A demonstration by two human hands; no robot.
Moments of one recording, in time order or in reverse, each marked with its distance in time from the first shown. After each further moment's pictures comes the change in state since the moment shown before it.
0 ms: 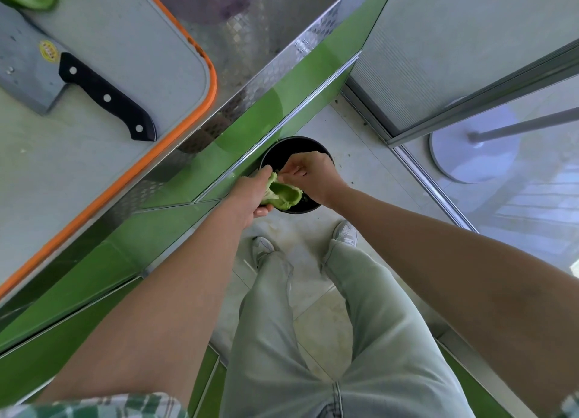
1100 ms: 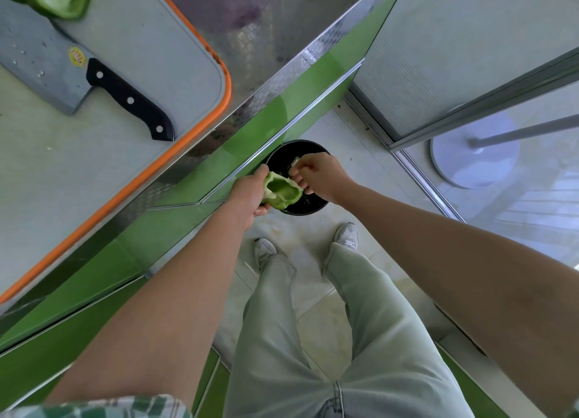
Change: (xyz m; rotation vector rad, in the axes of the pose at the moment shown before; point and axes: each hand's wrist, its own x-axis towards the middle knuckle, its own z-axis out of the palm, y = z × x) left_hand -0.014 0.001 -0.012 -0.035 0.029 0.052; right_hand -0.001 -0.007 -0.008 0.054 -0.017 0.169
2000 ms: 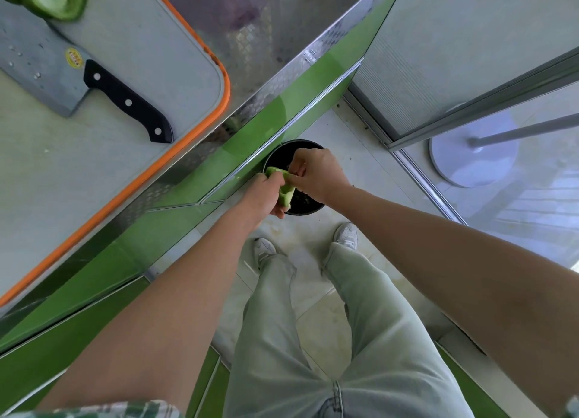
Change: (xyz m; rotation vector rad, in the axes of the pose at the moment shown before) left_hand -0.013 0.003 0.012 0.091 -0.219 0.170; right_hand -0.002 -0.010 0.004 -0.295 0.110 -0.138
